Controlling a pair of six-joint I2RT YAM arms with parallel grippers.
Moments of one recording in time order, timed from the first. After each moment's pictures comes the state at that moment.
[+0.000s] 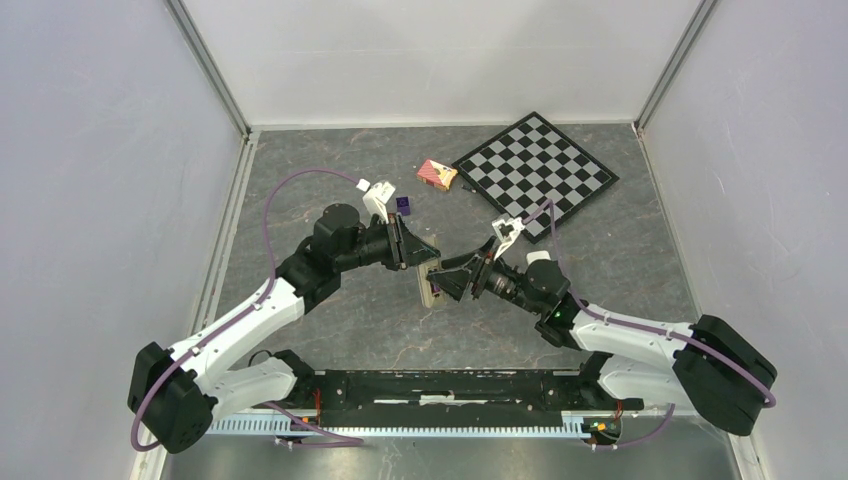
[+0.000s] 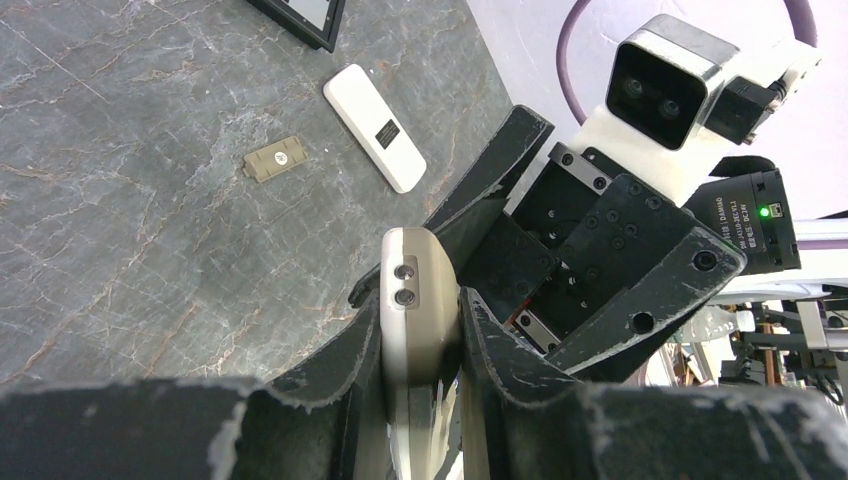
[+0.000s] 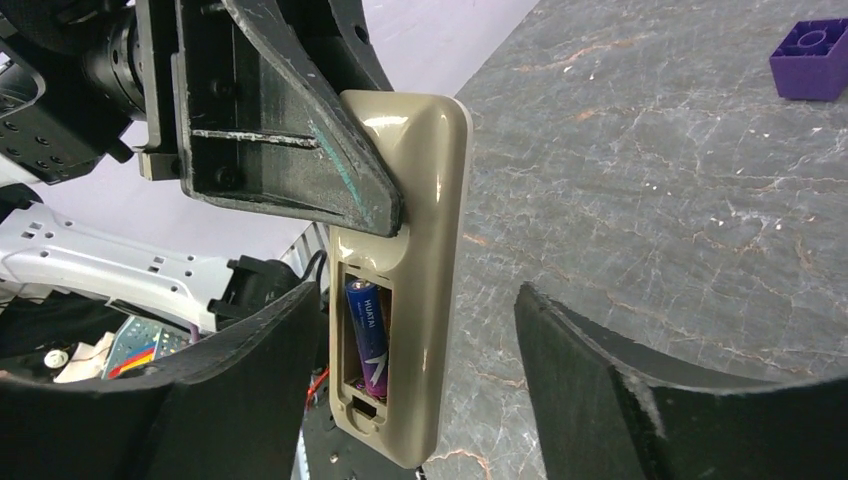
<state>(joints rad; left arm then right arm) -0.65 1.05 0.76 -0.01 0.43 -0.73 0.86 1.13 0.35 0.85 -0.18 0.70</state>
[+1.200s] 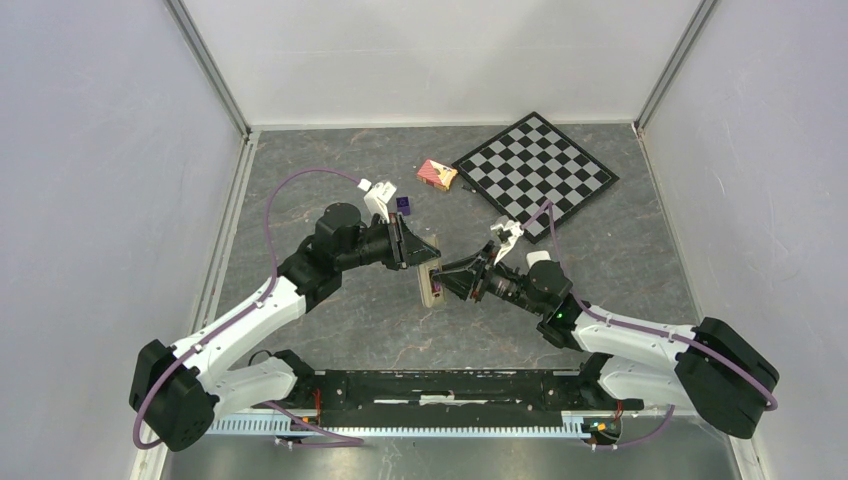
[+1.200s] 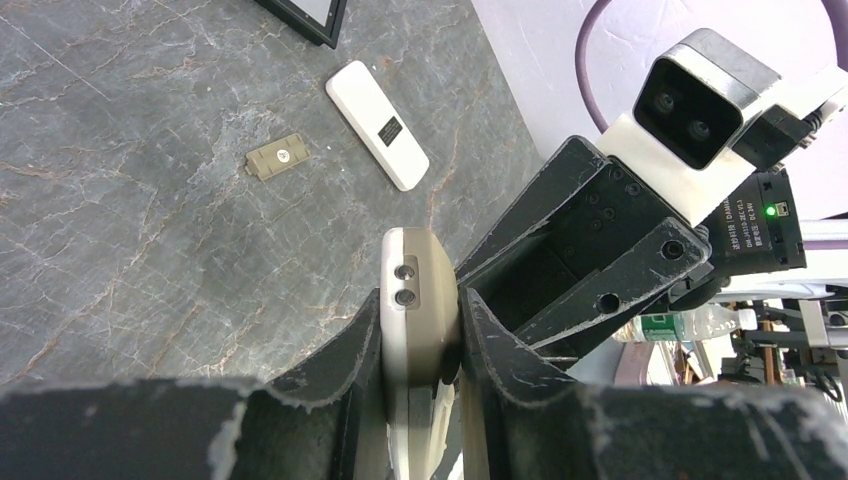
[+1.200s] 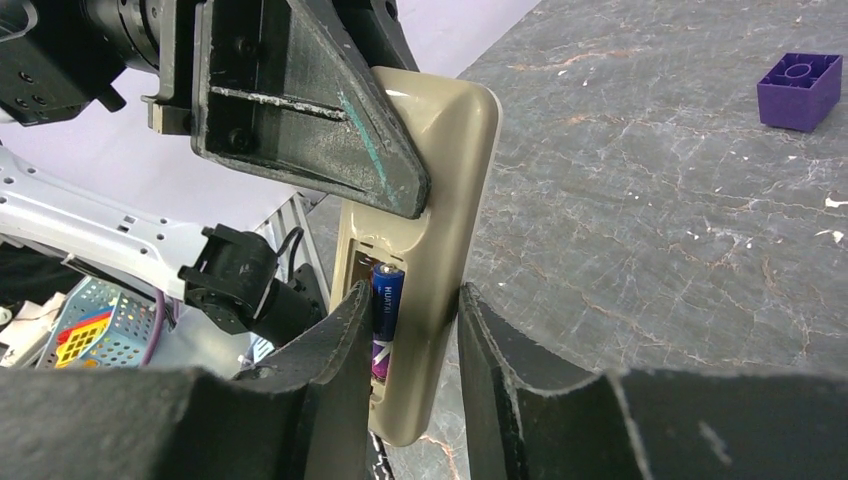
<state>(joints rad) -0.65 1.07 0.76 0.00 0.44 -0.73 0.86 1.12 0.34 0.84 -0.24 0.59</state>
